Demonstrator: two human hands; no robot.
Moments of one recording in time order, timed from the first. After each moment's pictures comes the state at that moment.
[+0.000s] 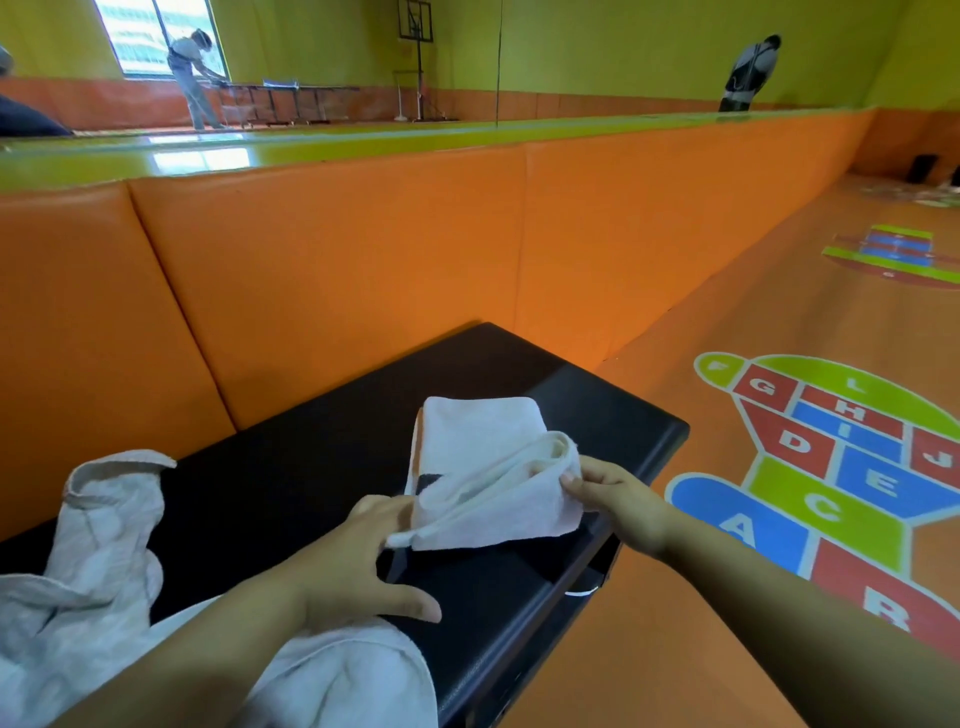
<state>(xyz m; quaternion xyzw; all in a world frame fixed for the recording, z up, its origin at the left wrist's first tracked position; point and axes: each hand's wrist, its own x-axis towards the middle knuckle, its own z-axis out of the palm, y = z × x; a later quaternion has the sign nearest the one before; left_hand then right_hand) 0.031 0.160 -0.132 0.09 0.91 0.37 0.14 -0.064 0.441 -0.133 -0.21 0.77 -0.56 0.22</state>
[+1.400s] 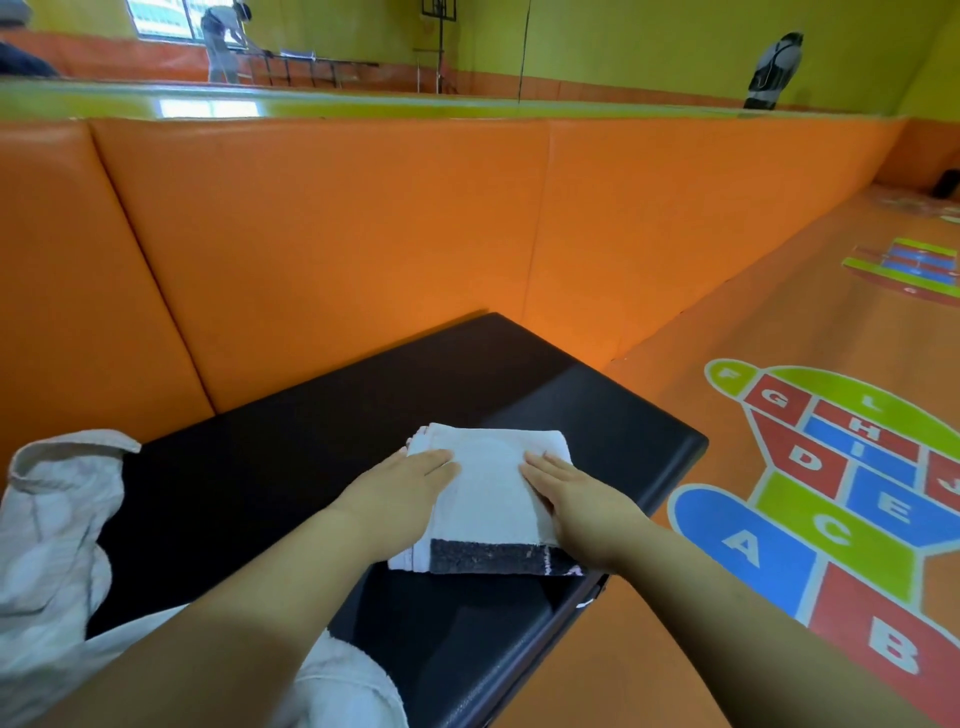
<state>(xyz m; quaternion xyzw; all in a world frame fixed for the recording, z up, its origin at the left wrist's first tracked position) -0.063 0.180 -0.174 0.13 0.99 -0.02 0.06 -0.109 0.411 -0.170 -0.30 0.95 -0.05 0.12</state>
